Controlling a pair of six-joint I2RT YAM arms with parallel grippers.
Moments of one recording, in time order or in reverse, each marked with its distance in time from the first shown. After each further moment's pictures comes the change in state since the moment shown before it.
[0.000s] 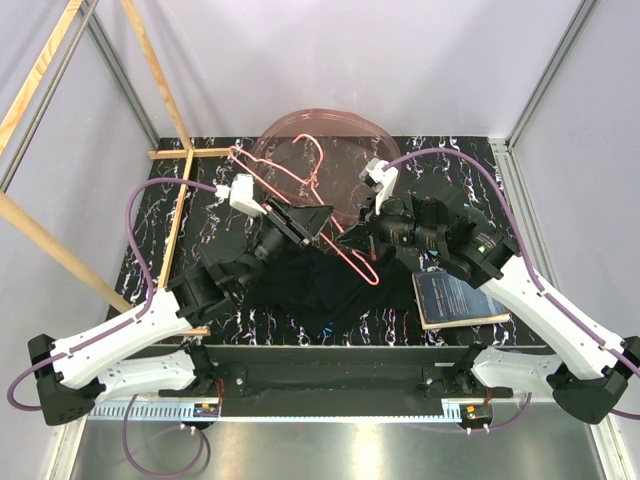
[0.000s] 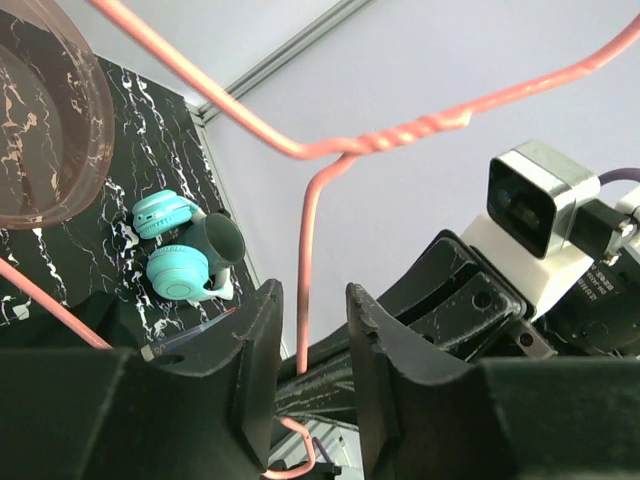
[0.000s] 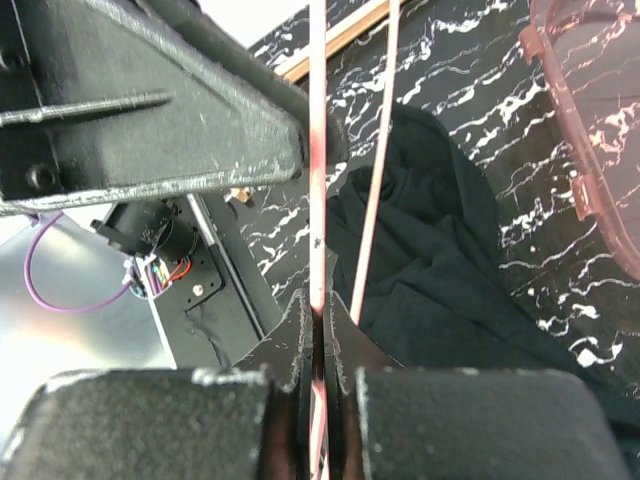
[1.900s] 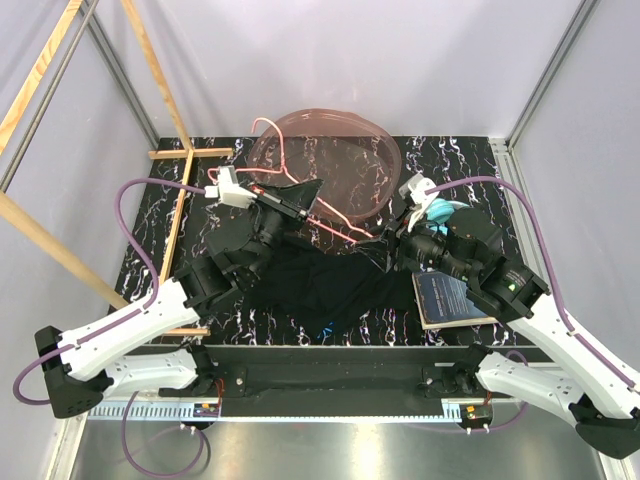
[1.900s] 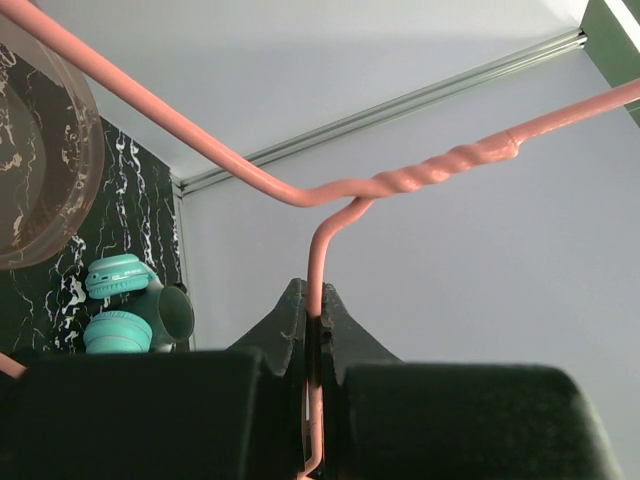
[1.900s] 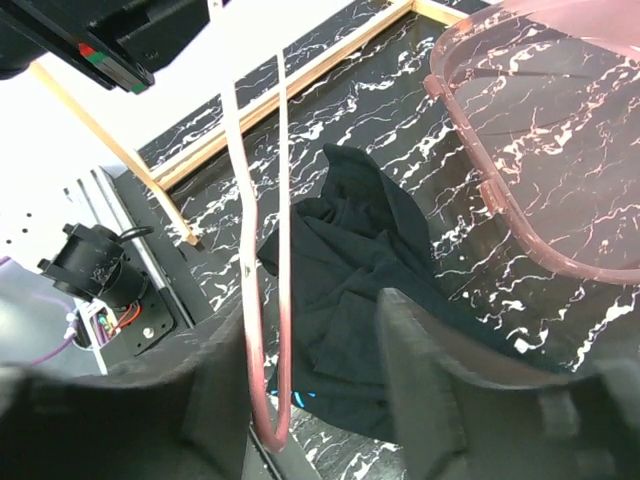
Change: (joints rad) left arm 0.009 0.084 0.095 0.041 -0.224 -0.196; right arm 0.002 -0.258 -0.225 0.127 0.179 0.000
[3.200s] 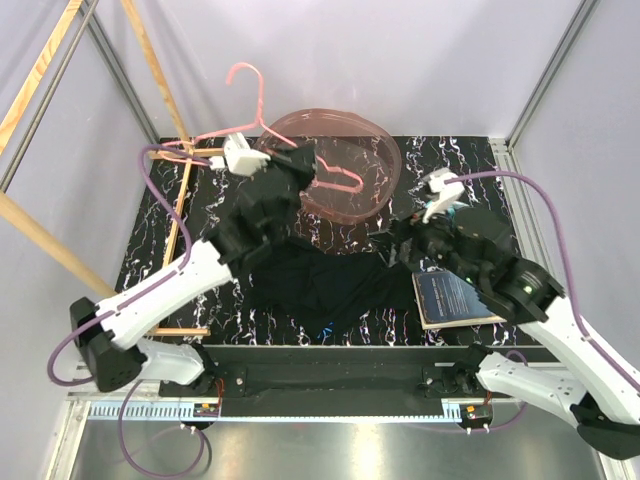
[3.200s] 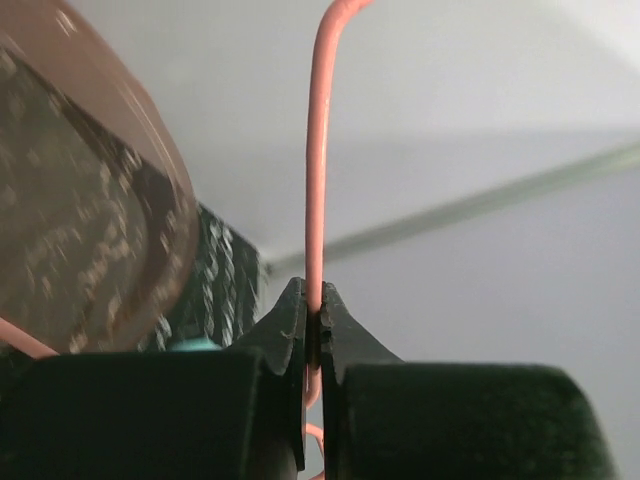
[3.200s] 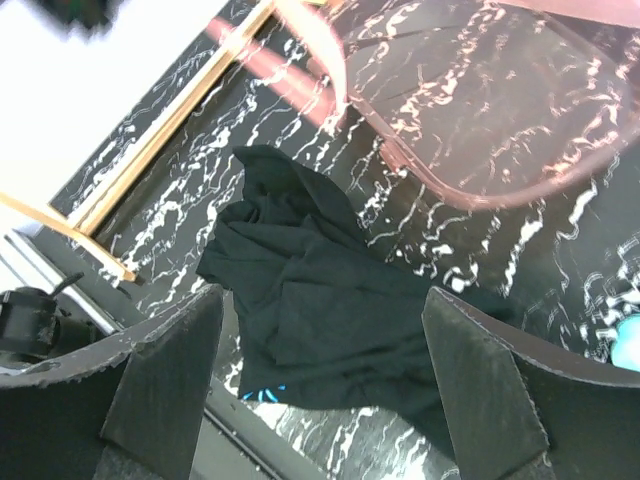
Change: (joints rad) left arm 0.106 0.251 0.232 -0.100 -0.157 0.051; right arm 0.006 0.013 0.082 -0.154 0.271 0.093
